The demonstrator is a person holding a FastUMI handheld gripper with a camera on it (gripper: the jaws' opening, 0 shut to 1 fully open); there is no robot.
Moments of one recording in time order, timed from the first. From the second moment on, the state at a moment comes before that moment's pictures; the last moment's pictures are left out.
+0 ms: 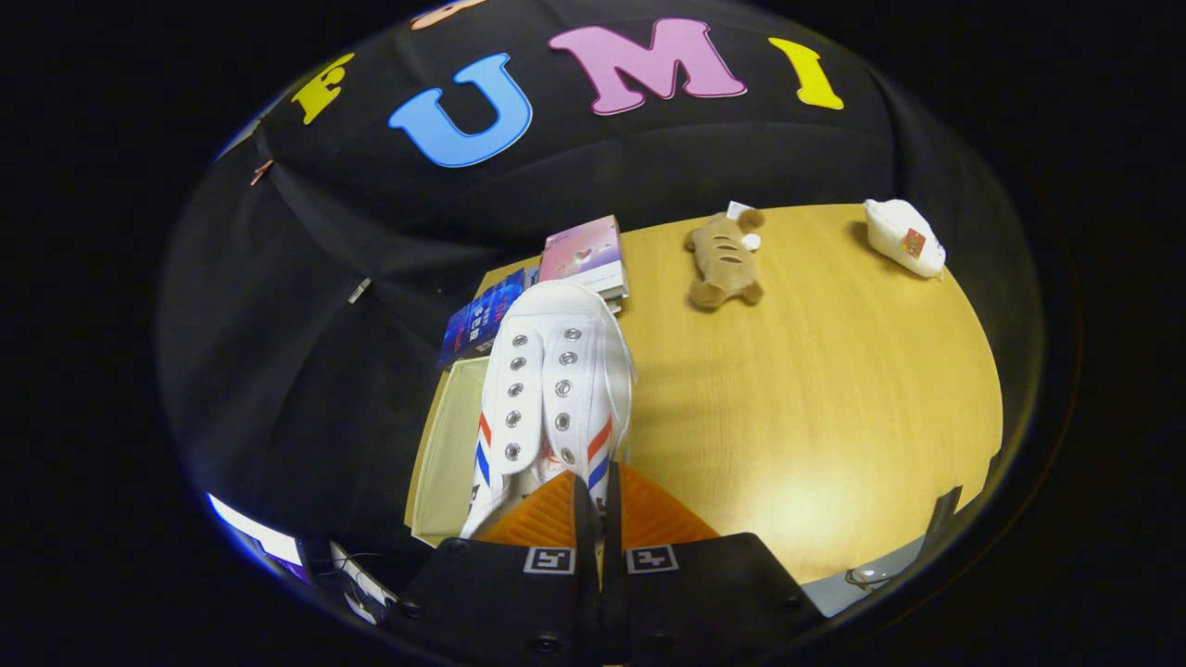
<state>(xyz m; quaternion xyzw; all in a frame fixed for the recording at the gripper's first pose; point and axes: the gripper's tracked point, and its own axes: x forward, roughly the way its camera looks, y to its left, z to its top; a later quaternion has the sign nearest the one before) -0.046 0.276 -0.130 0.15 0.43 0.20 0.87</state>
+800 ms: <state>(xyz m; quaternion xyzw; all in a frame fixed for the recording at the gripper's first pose) -0.056 0.355 -0.204 0.07 0.49 0.19 0.85</state>
